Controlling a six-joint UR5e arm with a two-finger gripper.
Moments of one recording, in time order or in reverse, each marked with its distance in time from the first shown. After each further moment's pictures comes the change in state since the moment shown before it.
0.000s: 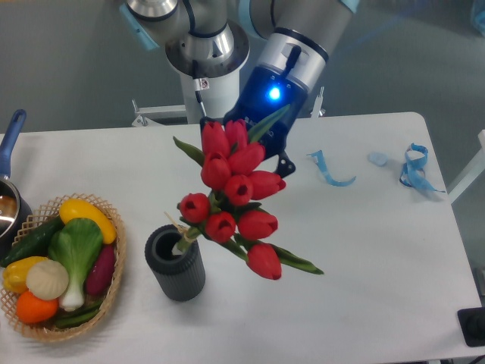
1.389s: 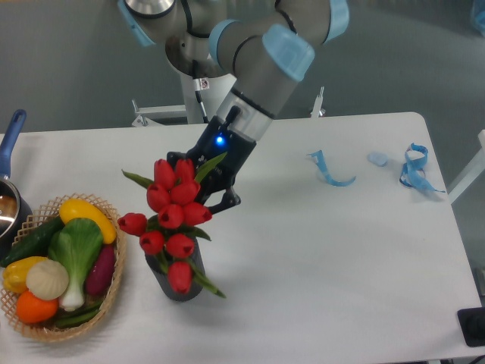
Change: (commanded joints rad) arm -0.090 0.074 -0.201 0.003 0.011 0.146
